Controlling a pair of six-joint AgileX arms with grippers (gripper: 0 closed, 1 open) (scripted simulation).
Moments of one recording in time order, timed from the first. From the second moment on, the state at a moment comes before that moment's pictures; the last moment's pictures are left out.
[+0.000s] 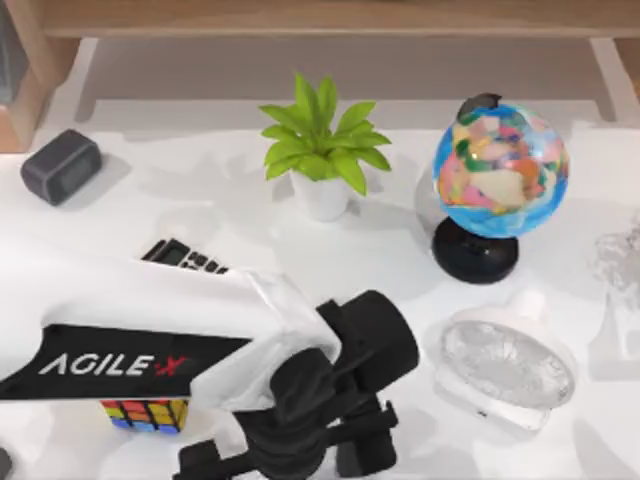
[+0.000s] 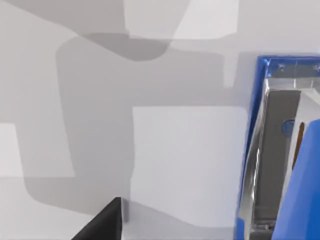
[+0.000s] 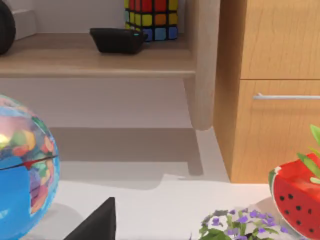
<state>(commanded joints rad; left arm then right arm) -1.00 1.81 0.94 -0.70 -0.01 -1.29 0.00 0.00 0.00 0.00 0.00 0.00</state>
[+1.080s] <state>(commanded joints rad) -1.00 1.81 0.94 -0.70 -0.01 -1.29 0.00 0.00 0.00 0.00 0.00 0.00</state>
